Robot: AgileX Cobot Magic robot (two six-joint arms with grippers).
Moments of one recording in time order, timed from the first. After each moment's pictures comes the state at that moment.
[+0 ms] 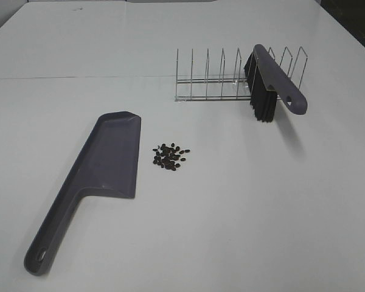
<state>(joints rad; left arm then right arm) 0.03 -0.01 -0.52 -0.06 1.08 0.00 0.11 -0.01 -0.46 -0.06 1.11 0.04</state>
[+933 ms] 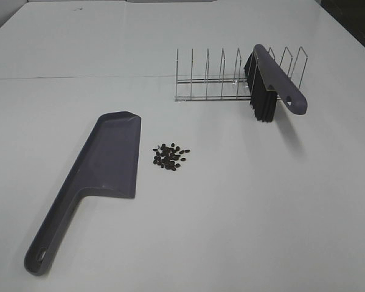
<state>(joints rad) 0.03 0.24 -0.64 -0.08 1.14 0.00 0.11 -0.01 -0.46 -0.06 1.11 0.04</state>
